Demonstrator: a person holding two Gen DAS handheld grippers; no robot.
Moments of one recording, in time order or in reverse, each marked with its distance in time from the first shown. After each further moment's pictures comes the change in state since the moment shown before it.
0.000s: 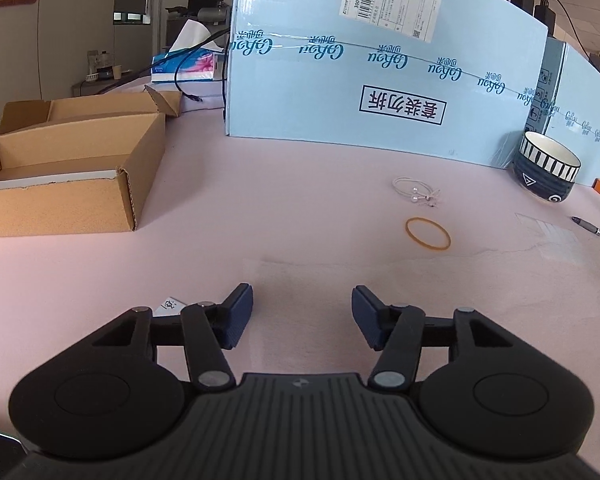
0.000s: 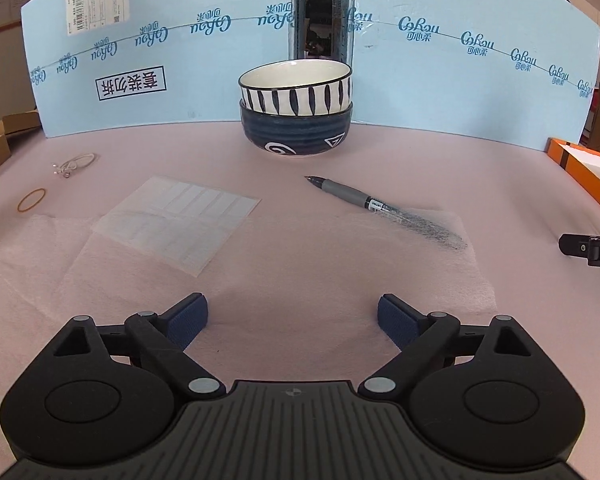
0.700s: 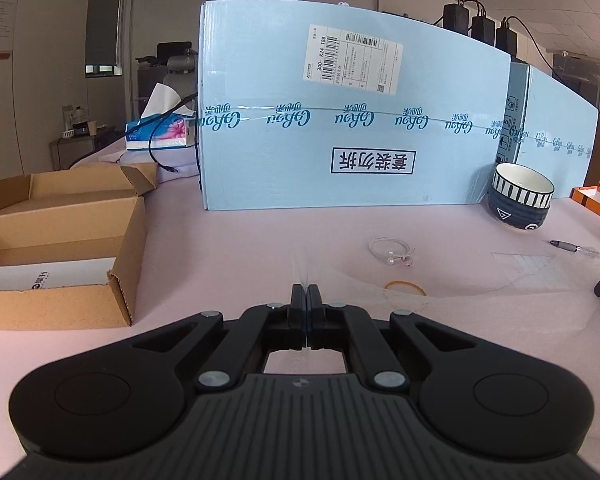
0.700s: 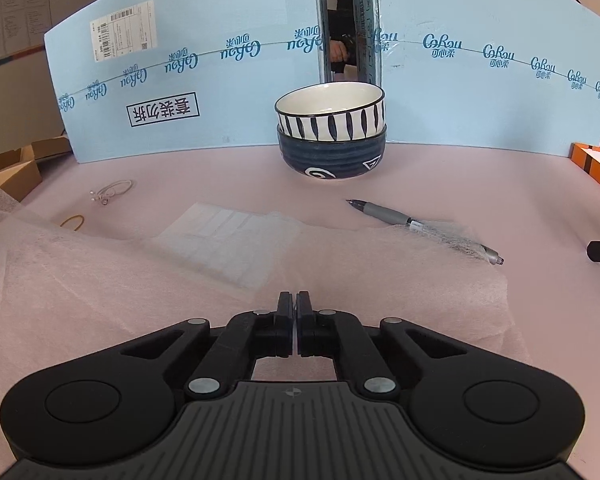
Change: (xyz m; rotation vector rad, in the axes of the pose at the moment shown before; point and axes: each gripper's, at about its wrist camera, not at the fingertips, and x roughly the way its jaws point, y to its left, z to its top) left arm -0.019 0.002 0.047 0.089 -0.167 -0.013; right arm -0.006 0.013 0.016 0.066 -0.074 0.090
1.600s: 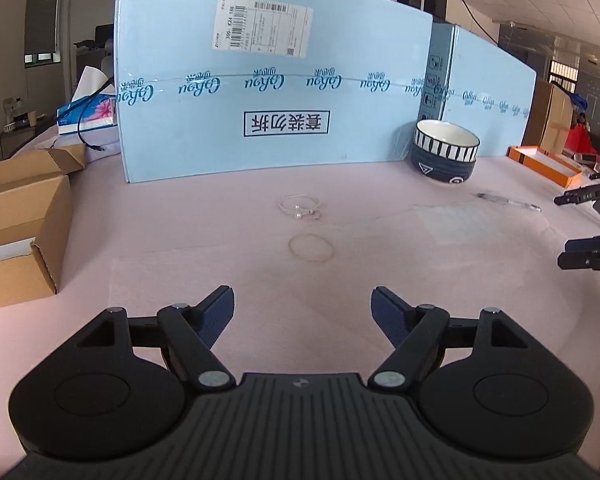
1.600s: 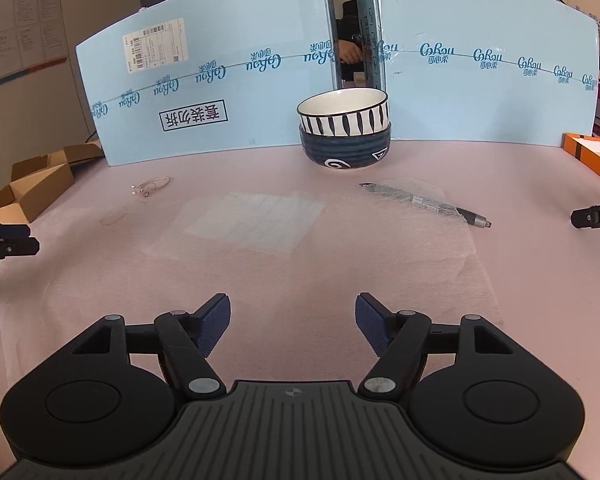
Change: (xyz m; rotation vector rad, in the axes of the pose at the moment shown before) left arm 0.001 -0.054 -0.035 0.085 0.157 -0.163; right arm -0.056 0.012 -0.041 0.012 0.002 0.037
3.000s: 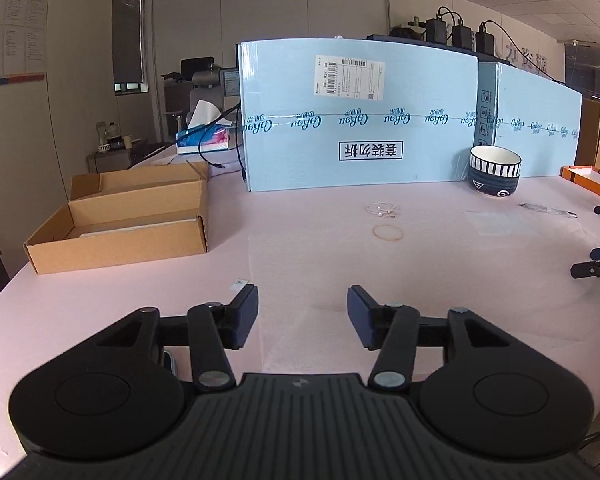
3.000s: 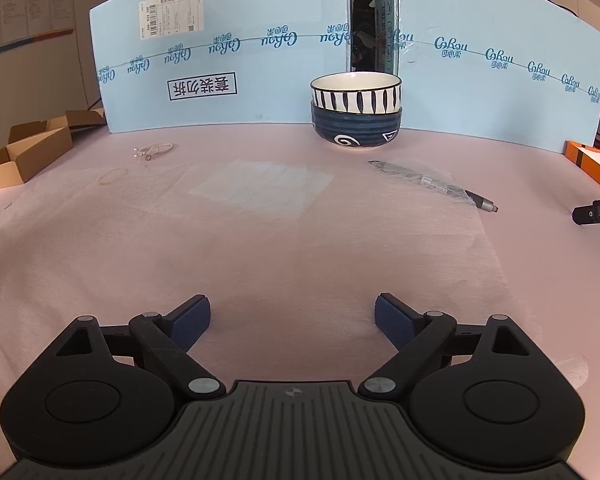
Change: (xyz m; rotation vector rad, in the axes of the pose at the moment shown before) left arm -0.133 0.008 -0.035 -0.036 -0.175 0.190; right arm 0.012 0.014 -0.017 -0.086 0.012 -0.042
